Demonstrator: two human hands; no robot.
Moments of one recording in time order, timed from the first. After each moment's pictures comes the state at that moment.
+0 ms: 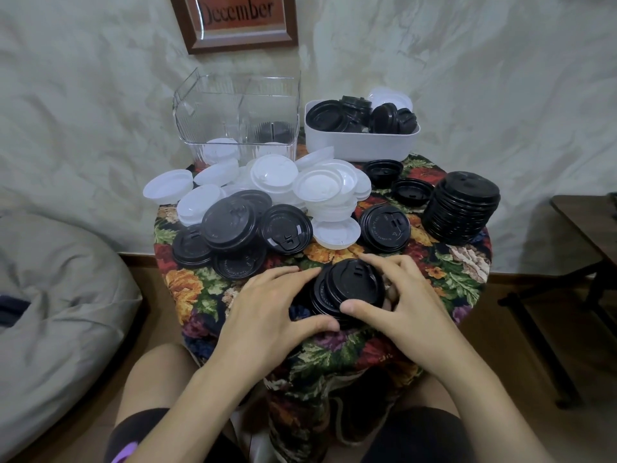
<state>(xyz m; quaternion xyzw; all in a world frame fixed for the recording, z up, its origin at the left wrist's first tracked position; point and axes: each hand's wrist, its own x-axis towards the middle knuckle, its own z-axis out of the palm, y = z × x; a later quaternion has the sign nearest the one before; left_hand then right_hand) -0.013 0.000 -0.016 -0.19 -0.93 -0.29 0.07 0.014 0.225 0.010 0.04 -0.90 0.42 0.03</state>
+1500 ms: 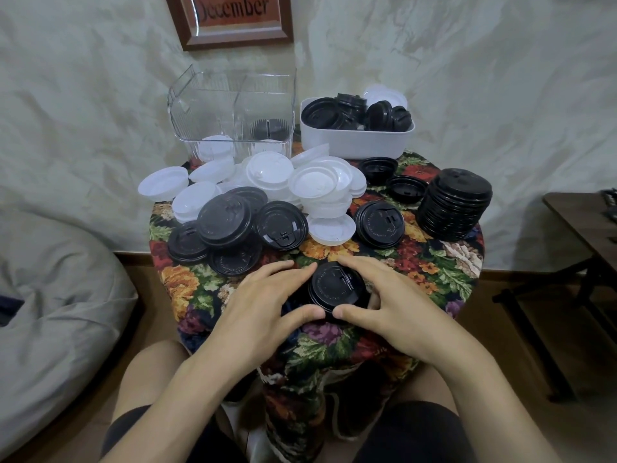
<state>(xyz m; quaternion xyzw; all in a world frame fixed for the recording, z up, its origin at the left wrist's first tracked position) -0.021 -0.010 -0.023 -0.23 -0.93 -0.28 0.02 0.005 0.227 0.014 0.11 -0.93 0.35 -0.06</state>
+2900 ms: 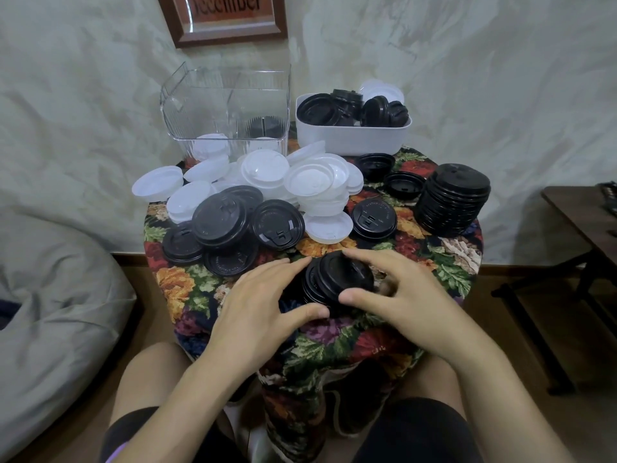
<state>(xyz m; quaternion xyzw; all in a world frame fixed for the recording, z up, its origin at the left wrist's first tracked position) -0.012 0.000 -0.014 -0.19 -0.93 -0.32 0.07 0.009 0.237 0.022 0.06 -0.91 0.41 -0.01</state>
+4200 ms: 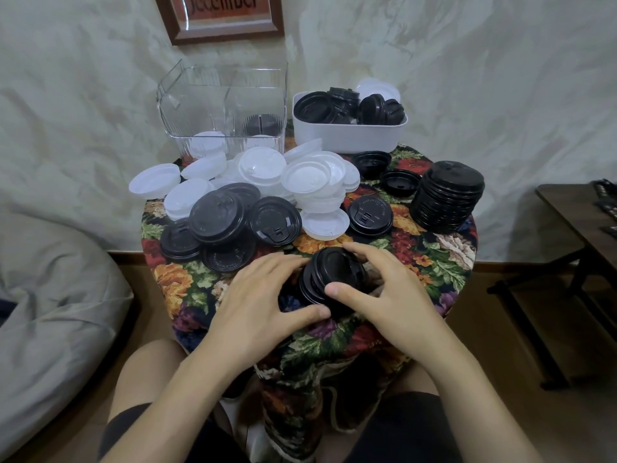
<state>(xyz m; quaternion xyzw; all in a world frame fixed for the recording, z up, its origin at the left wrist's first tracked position) -0.017 -0.001 -0.016 -0.22 -0.93 -0.29 0.05 0.018 0.218 0.015 0.01 -0.91 0.42 0.01</state>
